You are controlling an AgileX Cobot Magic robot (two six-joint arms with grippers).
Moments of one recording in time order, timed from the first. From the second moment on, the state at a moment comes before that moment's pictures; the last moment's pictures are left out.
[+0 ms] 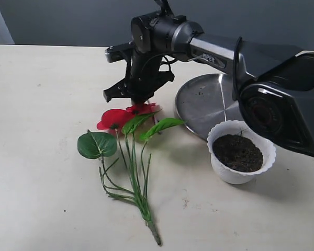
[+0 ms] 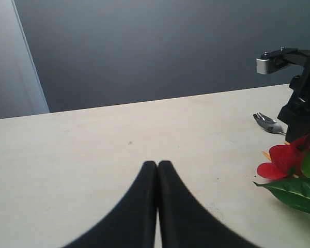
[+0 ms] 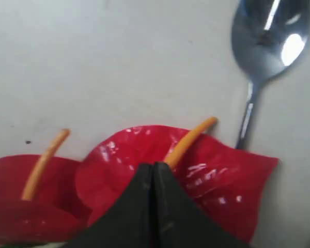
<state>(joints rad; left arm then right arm) -0.10 0.00 0.00 0.00 0.17 0.06 0.77 2.48 -2.16 0.08 1.06 0.05</state>
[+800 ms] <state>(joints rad) -0.10 0.00 0.00 0.00 0.17 0.06 0.67 2.45 -2.16 0.00 0.97 0.17</state>
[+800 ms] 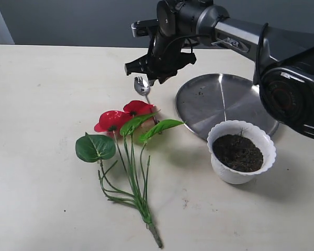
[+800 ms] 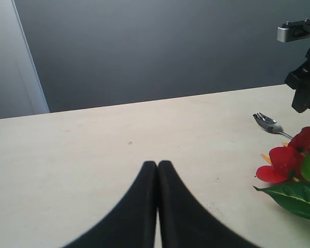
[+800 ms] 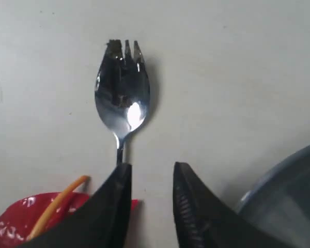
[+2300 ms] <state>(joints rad) -0.10 0.00 0.00 0.00 0.17 0.06 0.67 2.56 -2.17 0.07 0.90 0.09</state>
